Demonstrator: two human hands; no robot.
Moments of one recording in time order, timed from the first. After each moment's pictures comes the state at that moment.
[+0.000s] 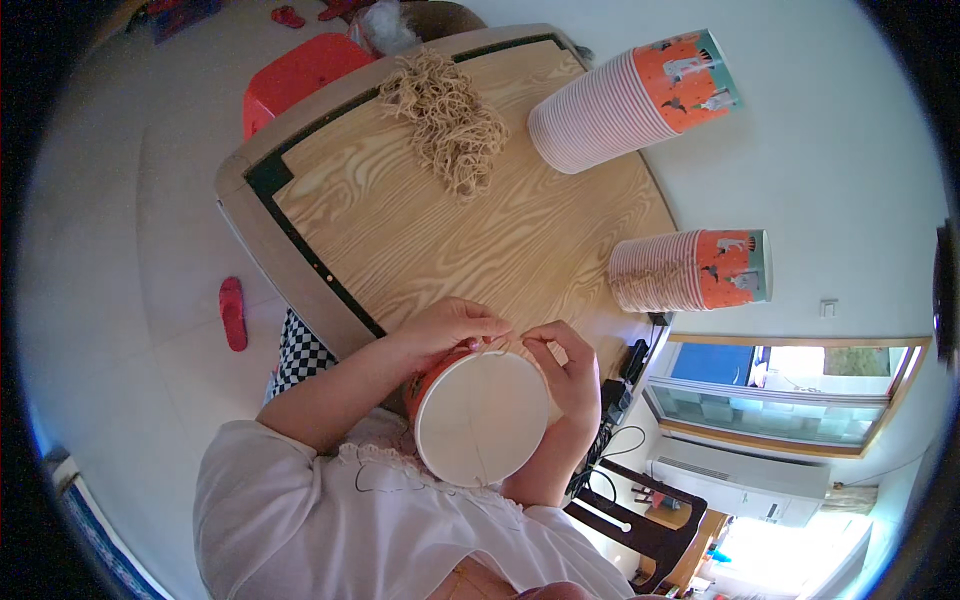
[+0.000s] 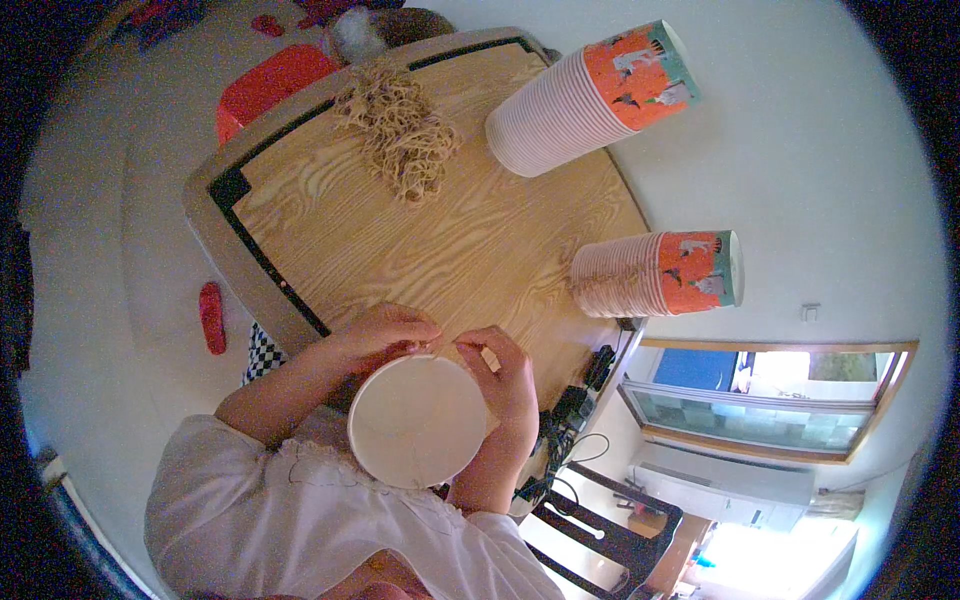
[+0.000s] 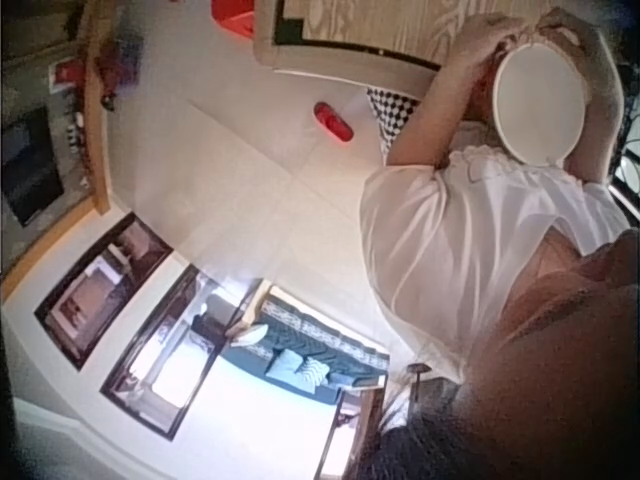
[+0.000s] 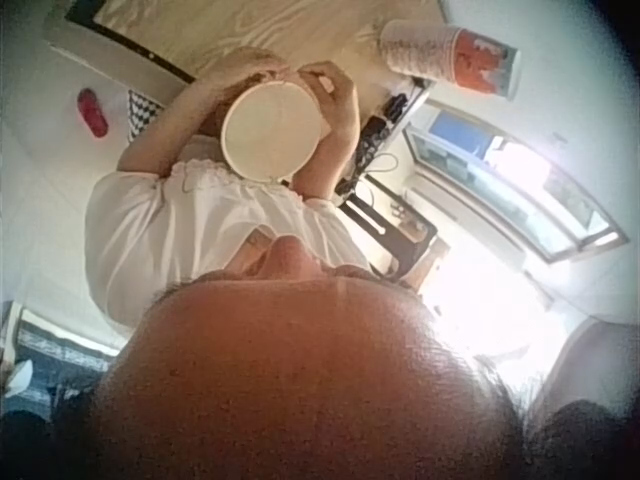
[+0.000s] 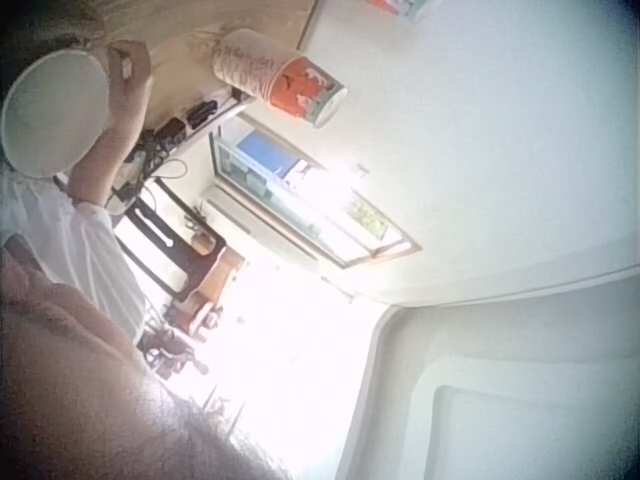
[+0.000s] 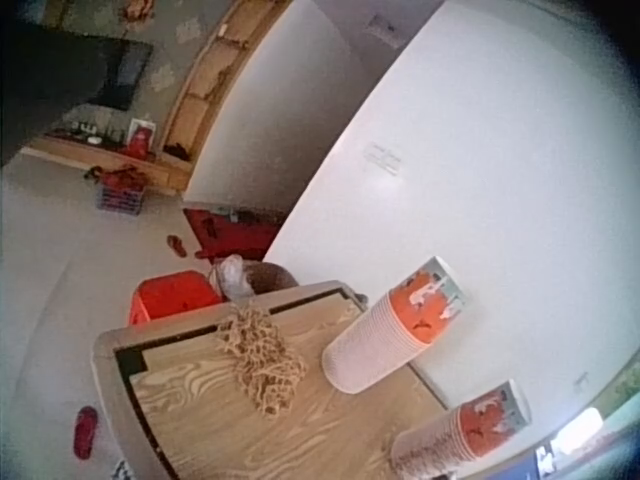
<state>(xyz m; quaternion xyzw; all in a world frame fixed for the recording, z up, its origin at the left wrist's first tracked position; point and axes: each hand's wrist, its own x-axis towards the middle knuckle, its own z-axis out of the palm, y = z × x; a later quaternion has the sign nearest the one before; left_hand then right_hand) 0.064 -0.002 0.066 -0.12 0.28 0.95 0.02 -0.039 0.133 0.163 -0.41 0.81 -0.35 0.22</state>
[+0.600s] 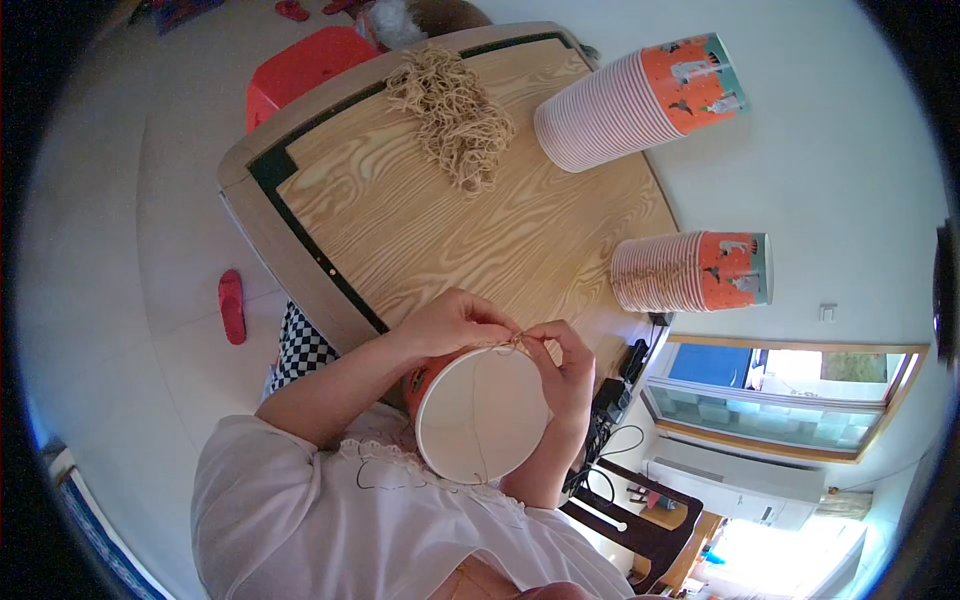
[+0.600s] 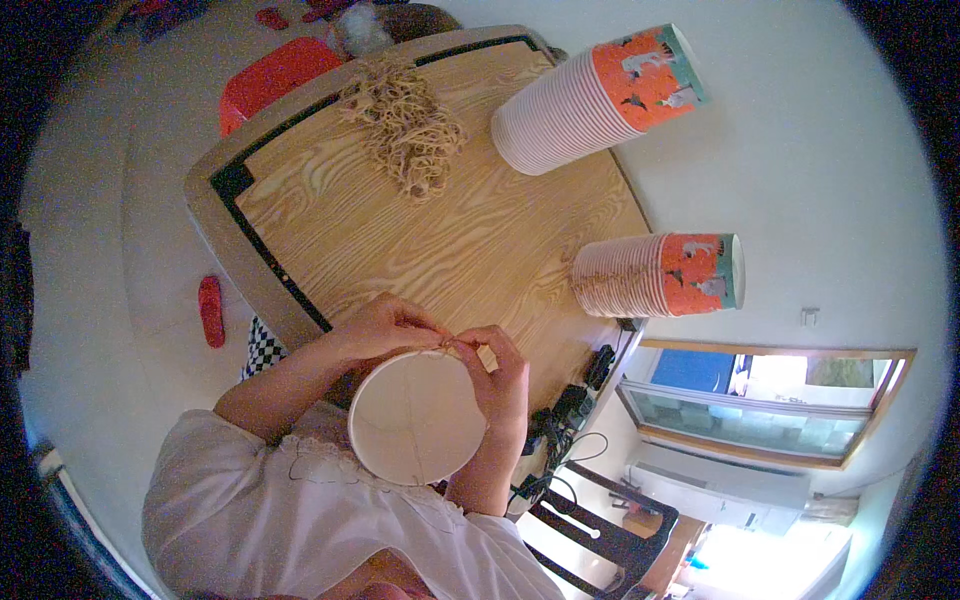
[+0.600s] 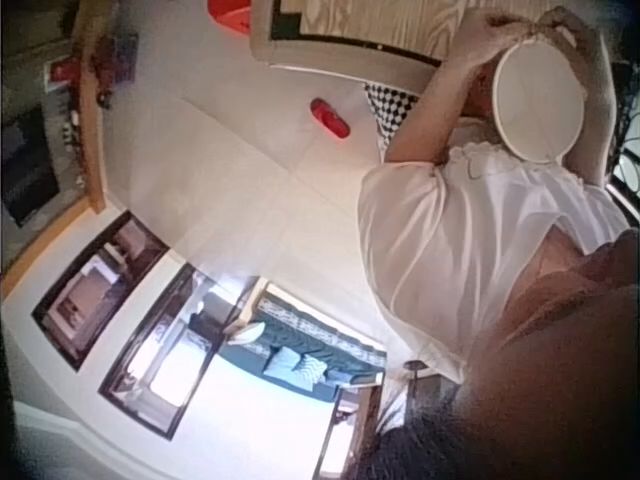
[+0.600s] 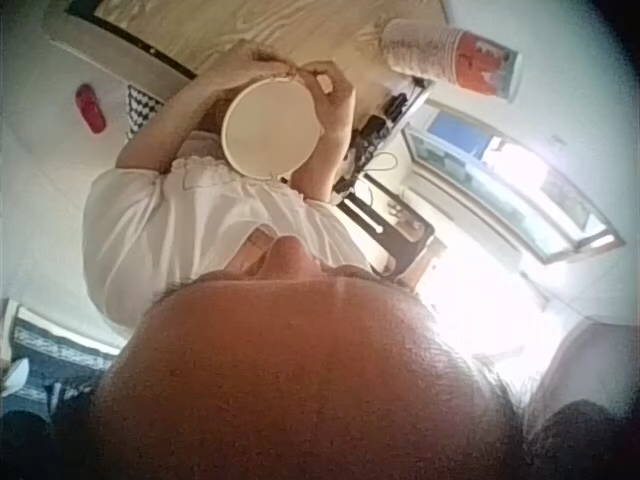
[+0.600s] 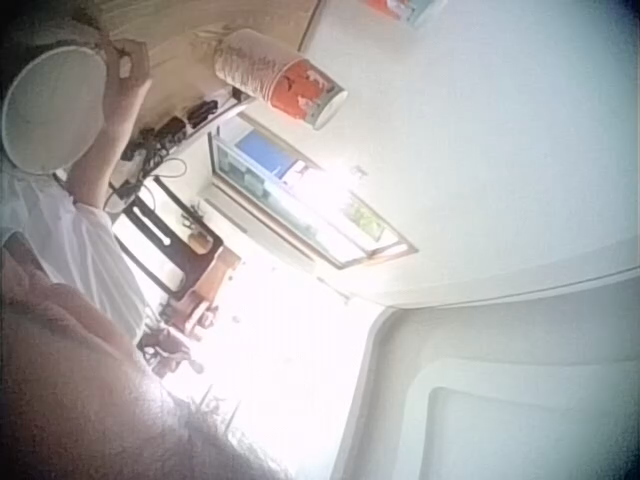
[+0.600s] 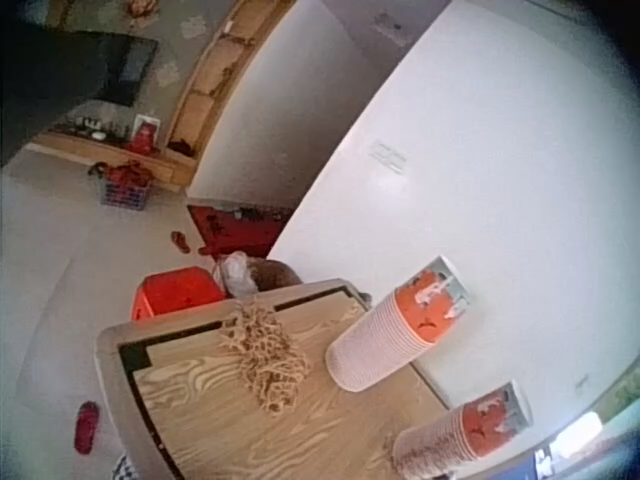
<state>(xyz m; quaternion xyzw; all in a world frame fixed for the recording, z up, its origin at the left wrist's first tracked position) 0.072 -0.010 0.077 -0.09 0.45 0.89 -0.02 -0.028 0.134 0.150 -0.40 0.81 -0.40 0.16</state>
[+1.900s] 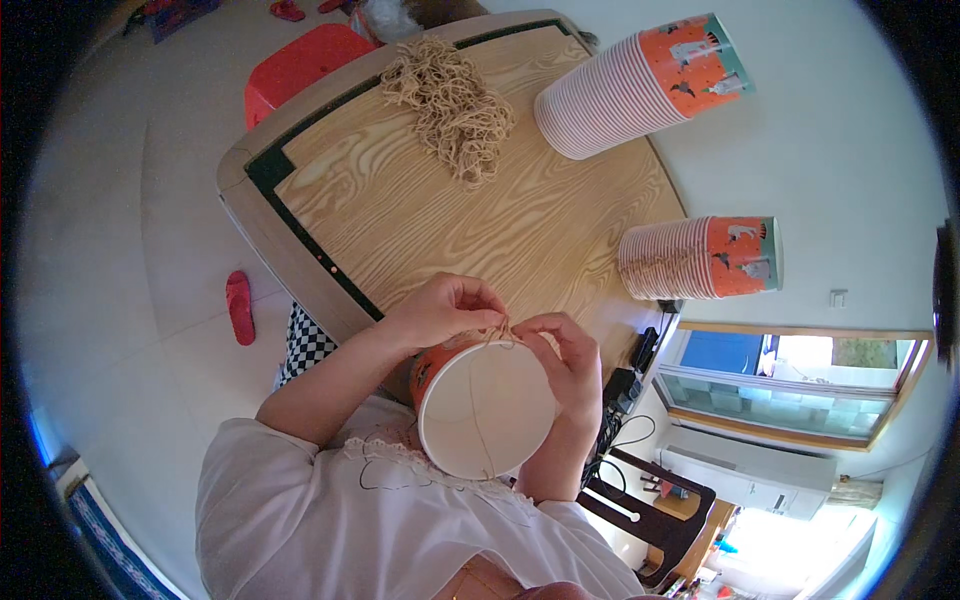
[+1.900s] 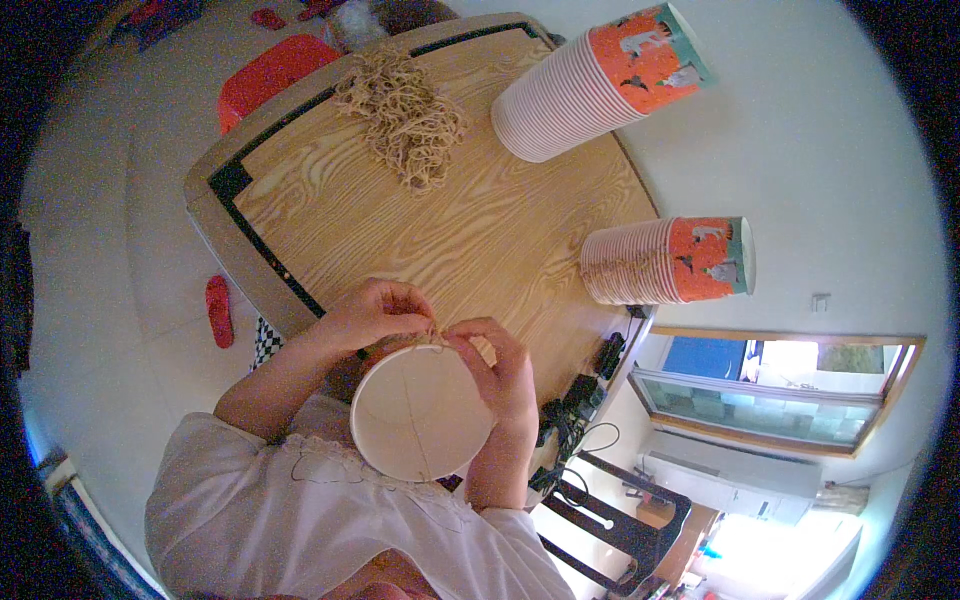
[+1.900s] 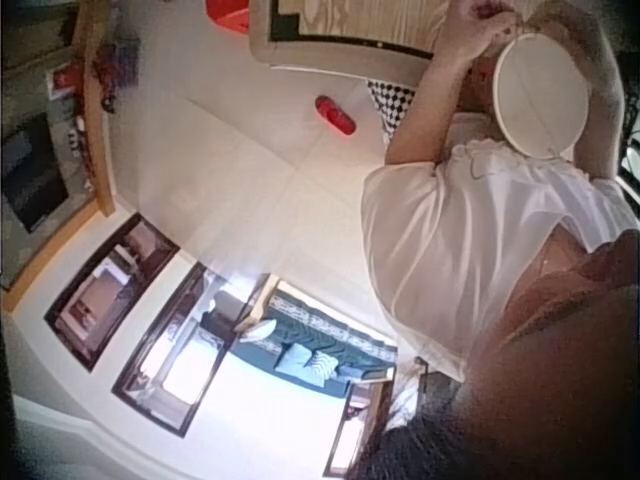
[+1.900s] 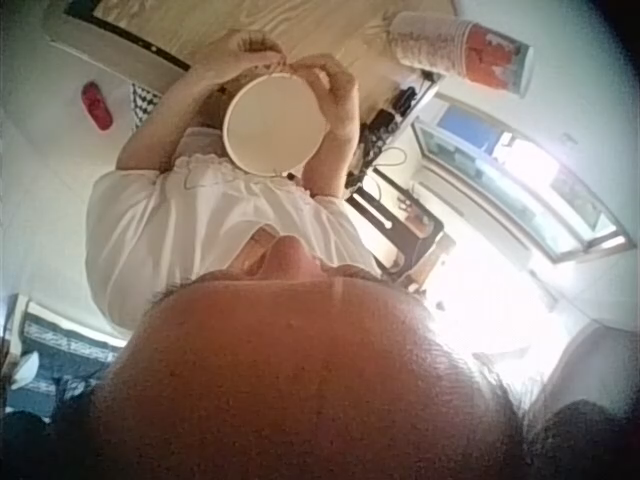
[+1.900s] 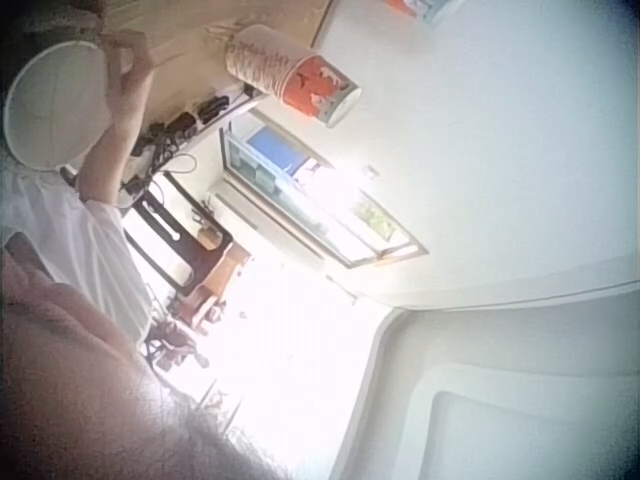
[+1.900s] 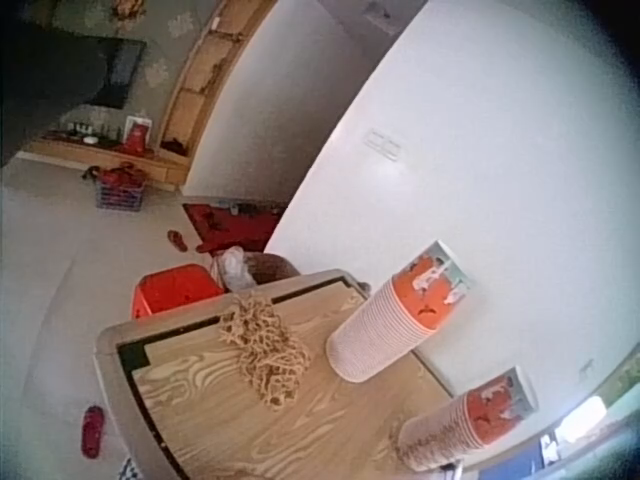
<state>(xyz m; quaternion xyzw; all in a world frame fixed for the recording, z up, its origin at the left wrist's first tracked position) 0.077 -0.022 0.070 -0.08 0.46 0.88 -0.05 -0.030 0.134 0.156 -0.39 0.76 -0.42 0.30</state>
